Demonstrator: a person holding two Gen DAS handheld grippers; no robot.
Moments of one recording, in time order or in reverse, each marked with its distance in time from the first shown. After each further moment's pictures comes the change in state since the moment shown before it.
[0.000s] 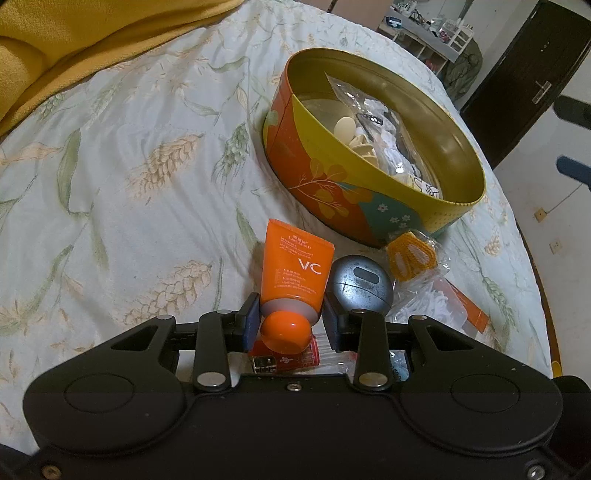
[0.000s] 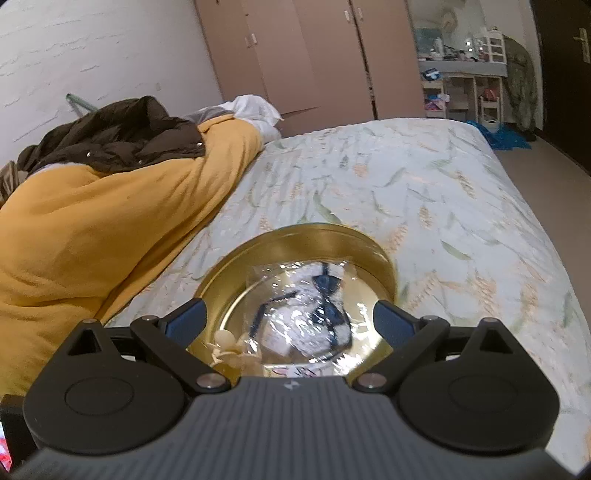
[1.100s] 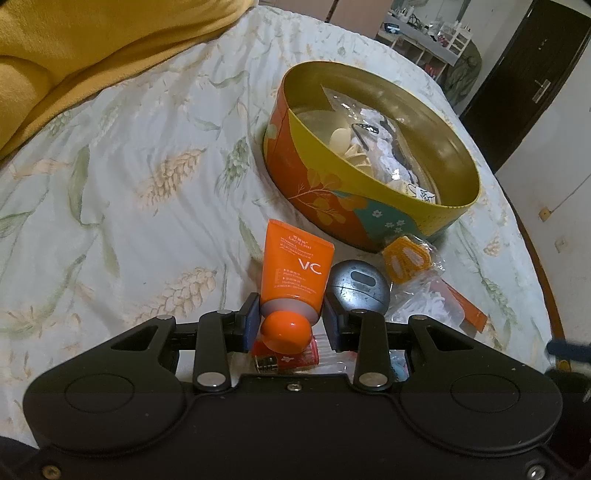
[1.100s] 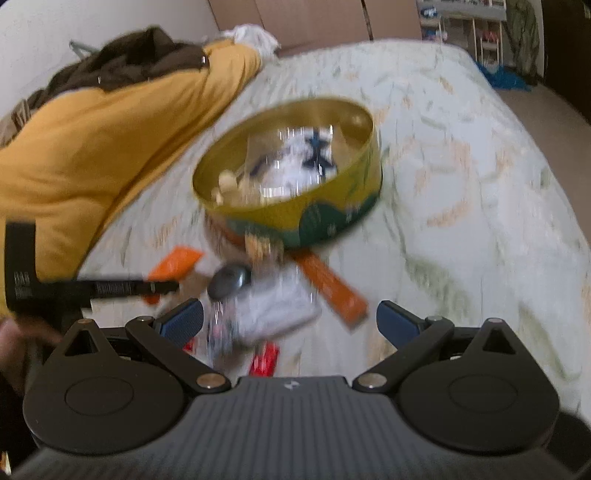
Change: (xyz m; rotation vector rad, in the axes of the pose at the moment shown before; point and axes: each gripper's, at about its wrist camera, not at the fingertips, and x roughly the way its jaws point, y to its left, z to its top) left arm -0.016 -0.005 -0.002 0.026 -0.037 0.018; right arm -0.056 -0.008 -0.124 0.006 0.241 0.009
